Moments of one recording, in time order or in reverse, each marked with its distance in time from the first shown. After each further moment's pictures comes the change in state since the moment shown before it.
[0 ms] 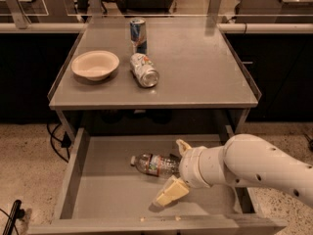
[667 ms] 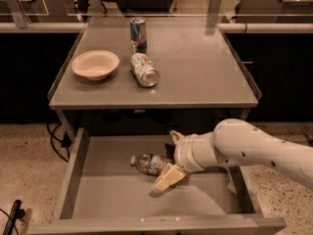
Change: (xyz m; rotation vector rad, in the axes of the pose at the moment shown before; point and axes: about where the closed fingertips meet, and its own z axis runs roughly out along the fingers) arm -0.003 -0.037 0.036 -0.047 -0.013 -0.072
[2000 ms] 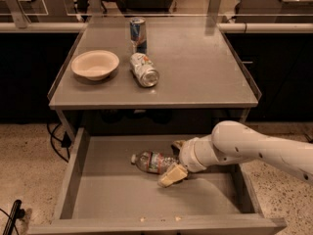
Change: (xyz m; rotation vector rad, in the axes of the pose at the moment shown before) arm 0.057 -0.023 0.039 -0.057 0.057 0.087
